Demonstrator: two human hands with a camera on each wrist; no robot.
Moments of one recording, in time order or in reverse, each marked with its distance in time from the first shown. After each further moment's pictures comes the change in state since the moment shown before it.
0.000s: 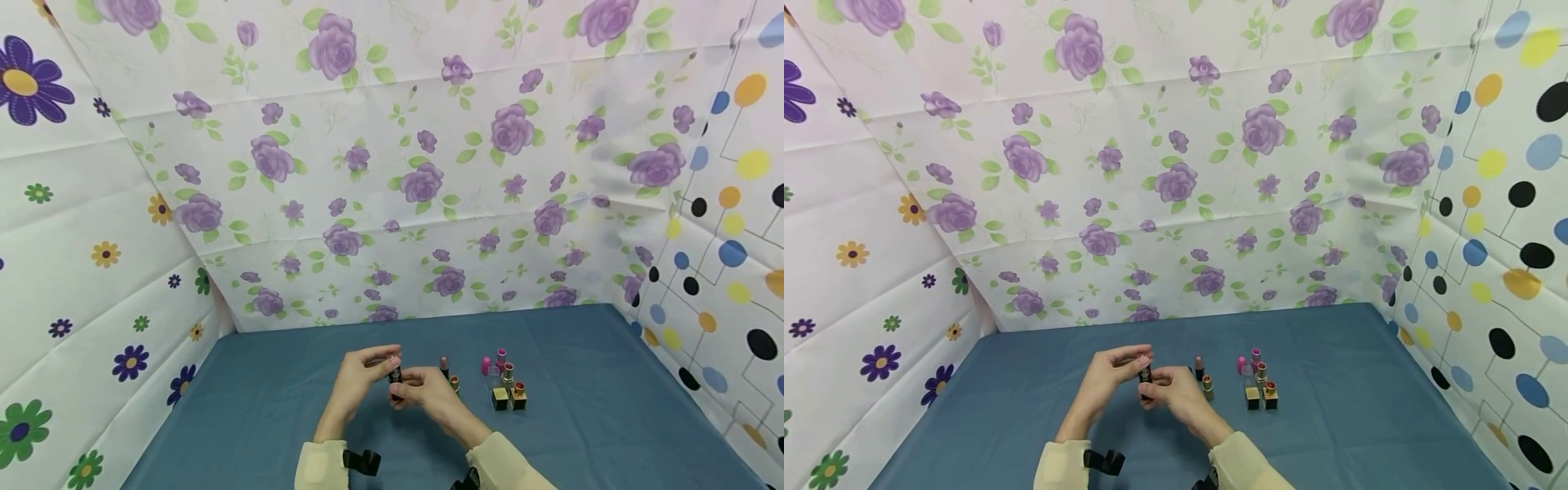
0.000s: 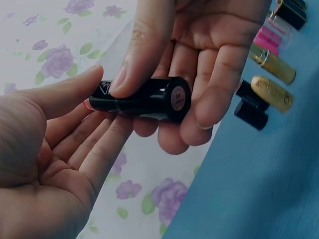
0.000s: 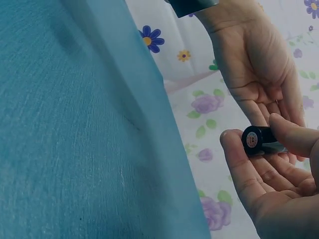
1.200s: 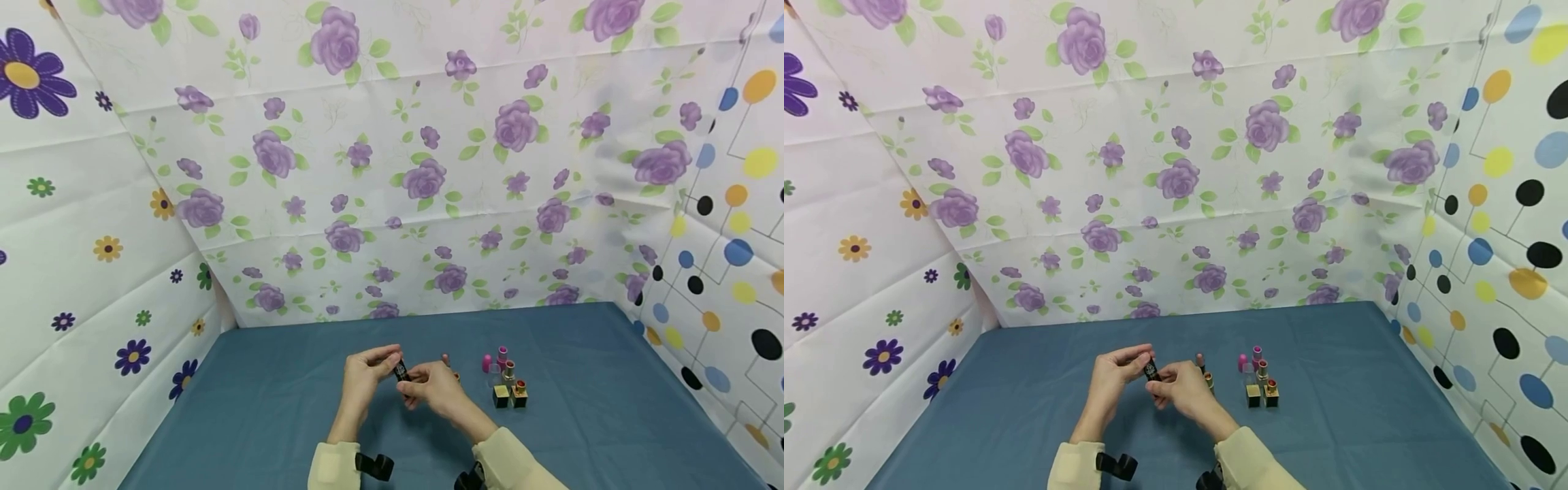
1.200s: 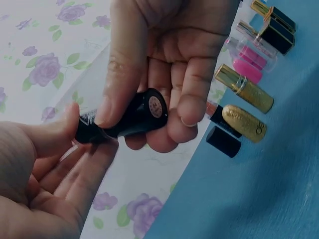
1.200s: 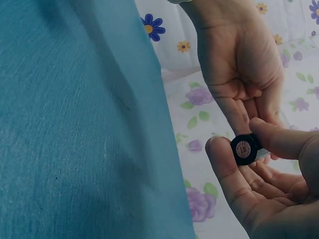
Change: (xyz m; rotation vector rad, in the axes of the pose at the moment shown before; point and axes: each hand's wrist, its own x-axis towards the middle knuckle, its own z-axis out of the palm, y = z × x) left_hand 0.002 -0.012 0.021 -0.147 0.211 -0.029; right_hand -0.005 -0.011 -0.007 -0.215 0.058 0.037
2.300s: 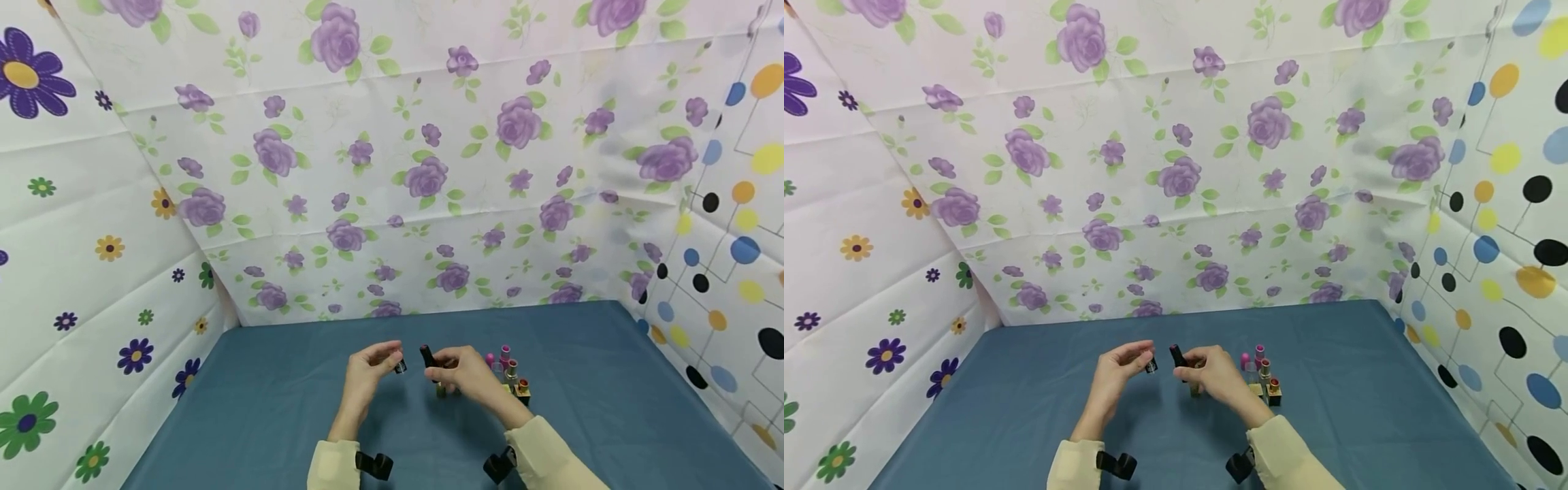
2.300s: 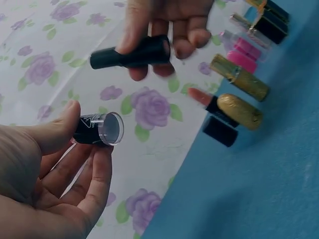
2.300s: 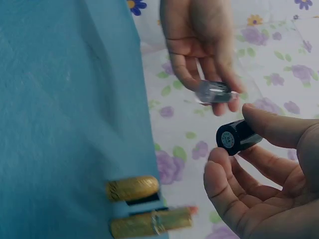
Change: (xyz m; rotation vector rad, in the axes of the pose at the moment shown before) left_hand 0.001 -0.001 -0.001 0.134 0.002 0.035; right_hand -0.009 -0.003 -0.047 -0.227 0.099 -0.079
